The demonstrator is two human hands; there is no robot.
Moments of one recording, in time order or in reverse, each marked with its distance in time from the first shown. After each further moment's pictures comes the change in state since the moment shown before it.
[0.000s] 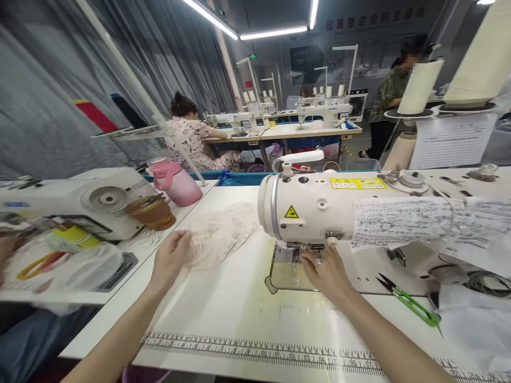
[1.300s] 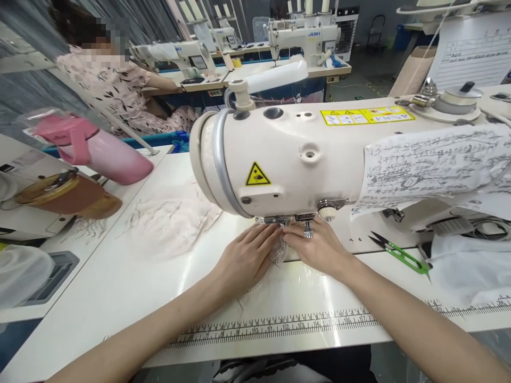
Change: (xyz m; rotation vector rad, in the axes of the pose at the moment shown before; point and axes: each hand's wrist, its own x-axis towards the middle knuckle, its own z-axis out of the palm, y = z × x) left_hand -0.100 0.033 0.127 0.700 -0.706 1.175; right_hand -0.003 -0.006 -0.017 -0.164 -0.048 -0.234
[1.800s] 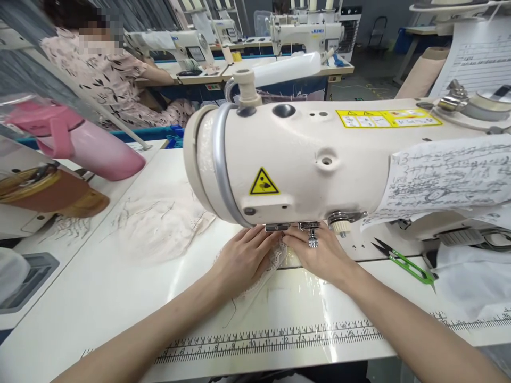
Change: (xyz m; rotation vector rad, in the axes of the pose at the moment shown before) left_hand 0.006 -0.012 0.008 -0.048 0.024 -0.011; right_hand -0.002 0.003 0.002 0.005 -0.099 0.057
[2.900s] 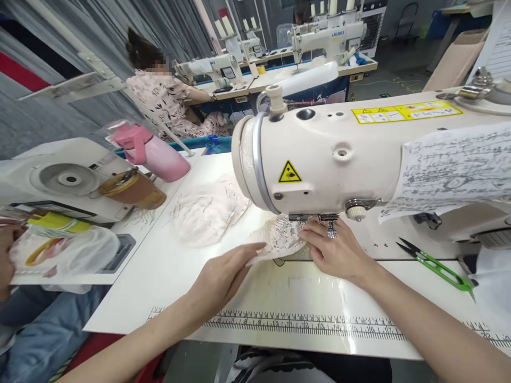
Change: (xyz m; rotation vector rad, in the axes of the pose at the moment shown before) left_hand -0.063 0.004 -0.059 -0.105 0.144 -0.073; right_hand -0.001 -0.003 0.006 0.148 0.000 -0.045
